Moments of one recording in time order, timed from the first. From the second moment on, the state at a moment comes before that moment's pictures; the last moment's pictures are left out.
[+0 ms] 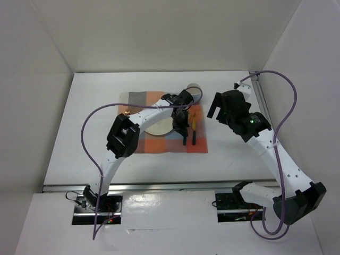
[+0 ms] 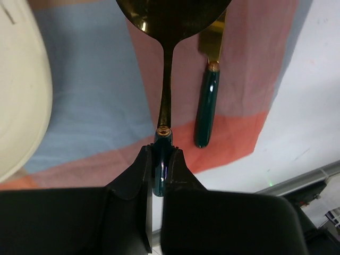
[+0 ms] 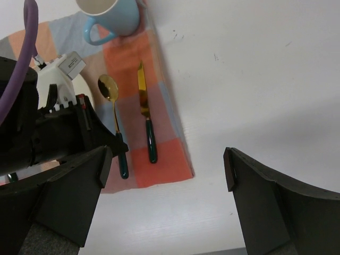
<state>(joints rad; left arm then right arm) -0.72 2.32 2.05 -0.96 0.18 -0.71 0.43 1.12 1.21 -0.79 0.43 0.61</state>
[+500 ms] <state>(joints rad) -0.72 2.42 2.12 -0.92 0.17 -0.77 0.42 1.12 1.21 -0.81 0.43 0.61</state>
